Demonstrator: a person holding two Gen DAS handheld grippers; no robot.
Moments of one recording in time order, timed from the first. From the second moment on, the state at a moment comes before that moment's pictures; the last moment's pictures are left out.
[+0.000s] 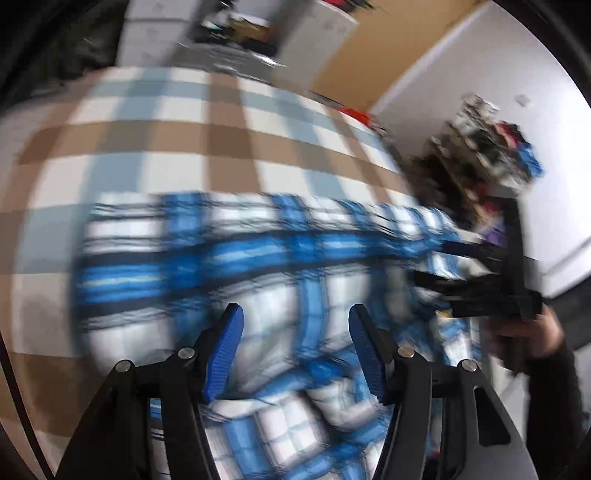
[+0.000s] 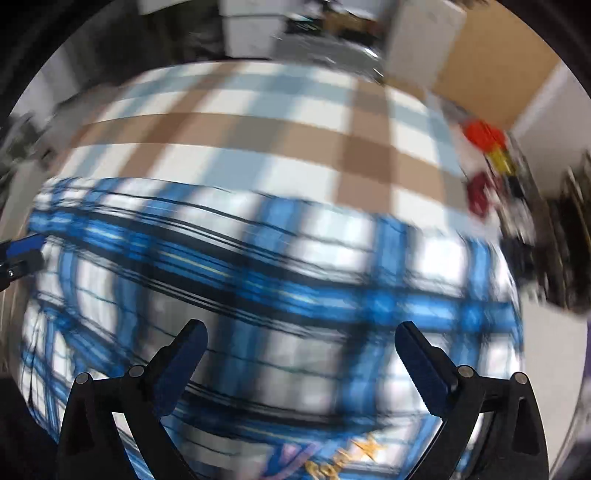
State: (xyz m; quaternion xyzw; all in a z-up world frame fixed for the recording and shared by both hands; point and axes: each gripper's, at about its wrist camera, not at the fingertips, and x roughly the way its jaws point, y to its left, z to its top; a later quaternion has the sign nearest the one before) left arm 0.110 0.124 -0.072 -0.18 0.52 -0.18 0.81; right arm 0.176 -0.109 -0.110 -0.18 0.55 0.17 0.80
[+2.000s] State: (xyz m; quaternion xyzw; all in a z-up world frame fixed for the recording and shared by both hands) left arm -0.041 0.117 -0.074 0.12 0.51 -0.05 0.85; right arm -0.005 -0.123 -0.093 0.04 0.46 0.27 0.84
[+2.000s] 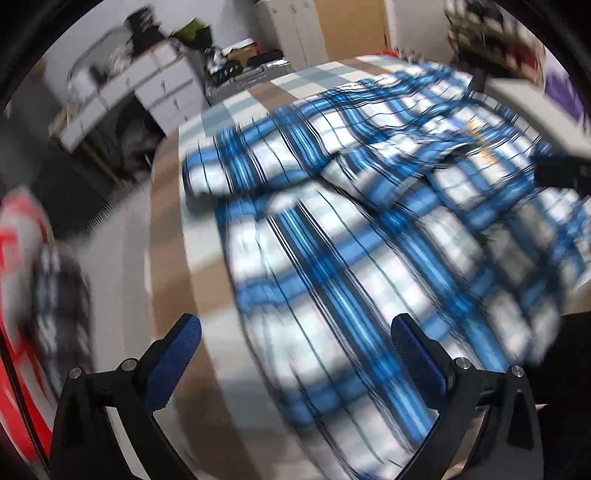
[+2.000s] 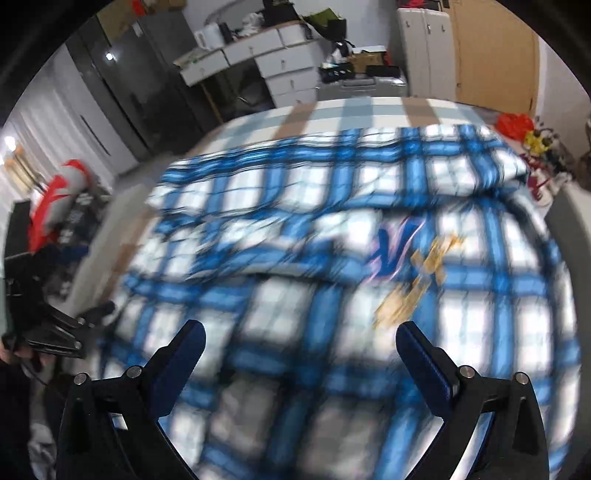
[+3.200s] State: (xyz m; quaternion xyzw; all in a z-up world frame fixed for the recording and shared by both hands) left arm -0.161 0.129 -0.132 -0.12 0.48 0.04 0.87; right arm -0.119 -0.170 -0.080 0.20 0.31 0.30 0.88
